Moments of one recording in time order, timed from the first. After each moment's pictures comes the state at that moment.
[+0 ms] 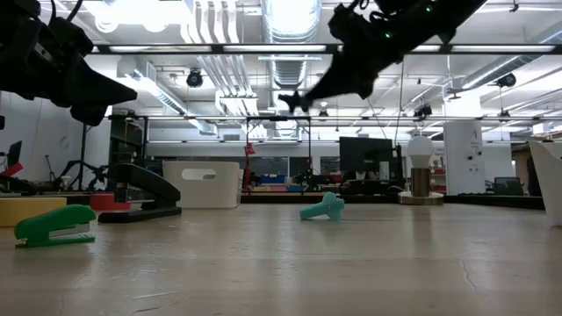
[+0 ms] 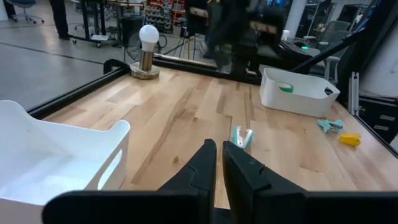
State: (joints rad) left arm -0.10 0.04 0.09 -0.24 -0.26 -0.18; right arm -0.07 1.43 0.87 0.07 0.21 0.12
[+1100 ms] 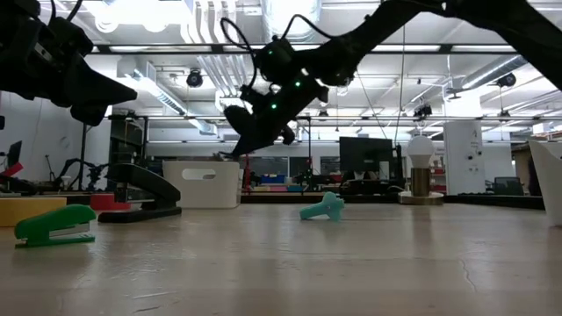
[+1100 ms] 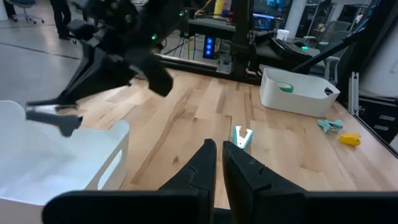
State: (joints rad) left arm -0.10 0.04 0.09 -0.24 -0.26 -0.18; right arm -0.32 2.17 1.60 -0.03 0.17 0.09
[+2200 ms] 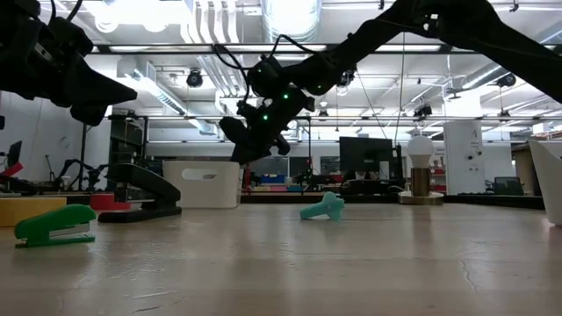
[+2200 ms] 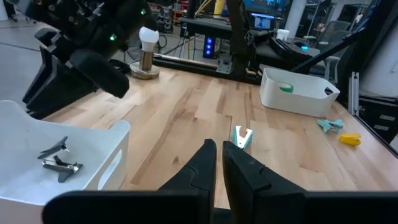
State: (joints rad) left arm -0.10 0.04 0.09 -0.24 -0.26 -0.18; right arm -0.39 2.31 1.85 -0.19 0.10 0.16
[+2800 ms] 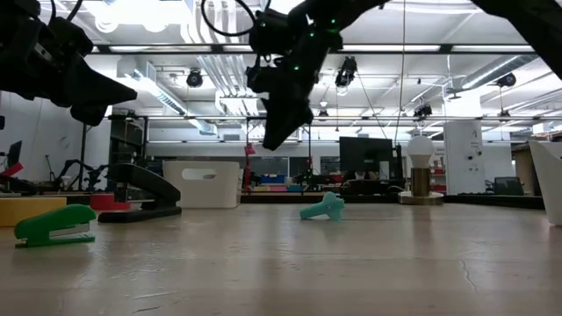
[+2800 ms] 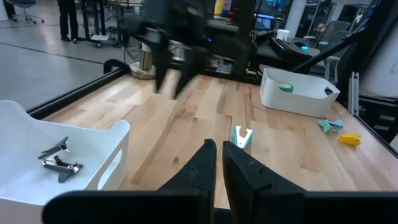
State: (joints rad) left arm -0.10 0.04 0.09 -0.24 -0.26 -0.18; right arm -0.21 2.08 1.79 -0.83 0.01 0.06
